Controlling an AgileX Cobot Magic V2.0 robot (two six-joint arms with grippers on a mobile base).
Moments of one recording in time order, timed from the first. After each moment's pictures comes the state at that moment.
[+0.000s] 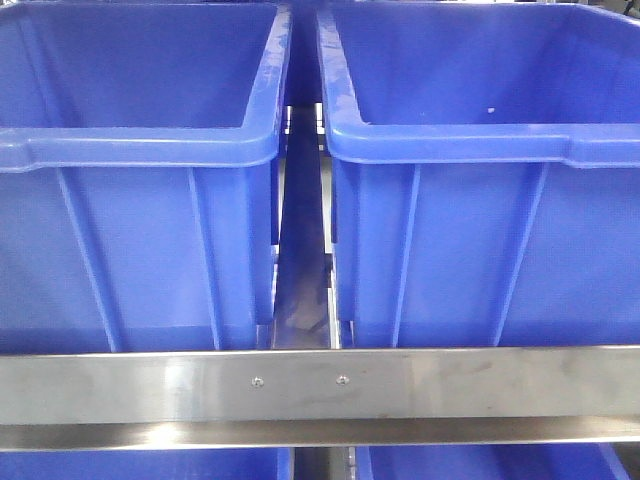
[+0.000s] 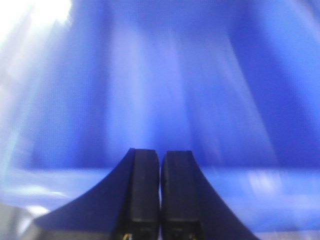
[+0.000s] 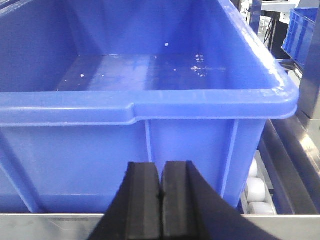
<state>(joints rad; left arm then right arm) -0.17 0.41 -0.39 0.18 0.33 -0.38 0.08 -0.01 0.03 0.02 0.13 0.10</state>
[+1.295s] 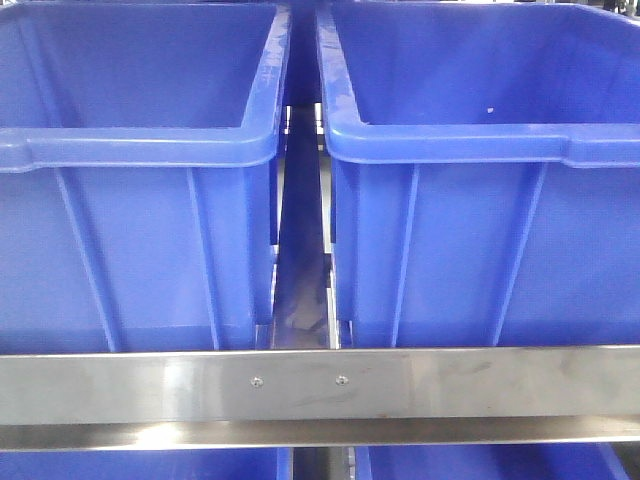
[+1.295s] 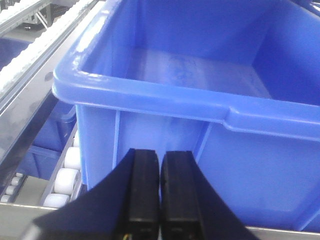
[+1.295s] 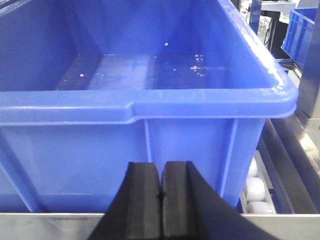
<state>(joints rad) -0.08 -0.01 0.01 0.17 0.19 -0.38 0.08 -0.01 0.03 0.02 0.13 0.10</state>
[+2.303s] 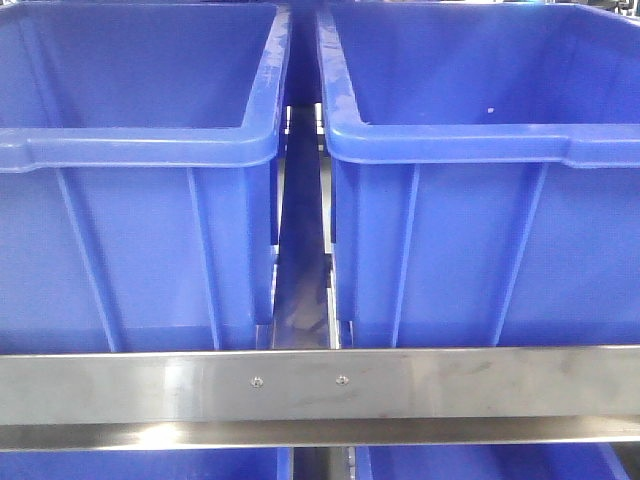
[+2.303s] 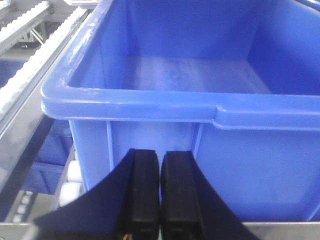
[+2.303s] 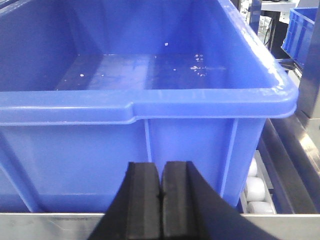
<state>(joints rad) -0.08 -0.01 0.01 0.03 0.17 -0.12 0.08 -0.01 0.03 0.02 0.13 0.10</state>
